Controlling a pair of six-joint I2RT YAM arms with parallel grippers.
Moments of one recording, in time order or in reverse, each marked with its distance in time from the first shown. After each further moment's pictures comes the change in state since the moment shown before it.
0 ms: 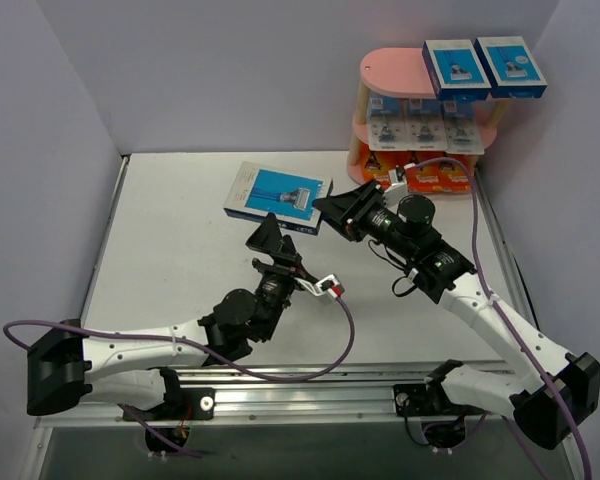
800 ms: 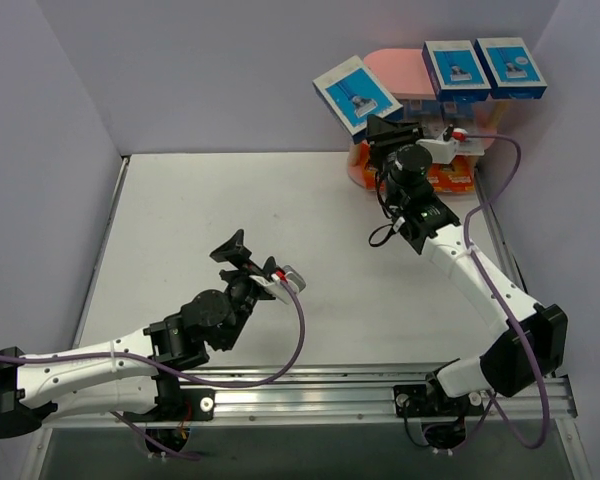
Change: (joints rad) left arm 0.000 -0.339 0.031 -0.632 -0.018 -0.706; right arm -0.134 0.274 0.294 0.123 0.702 -0.126
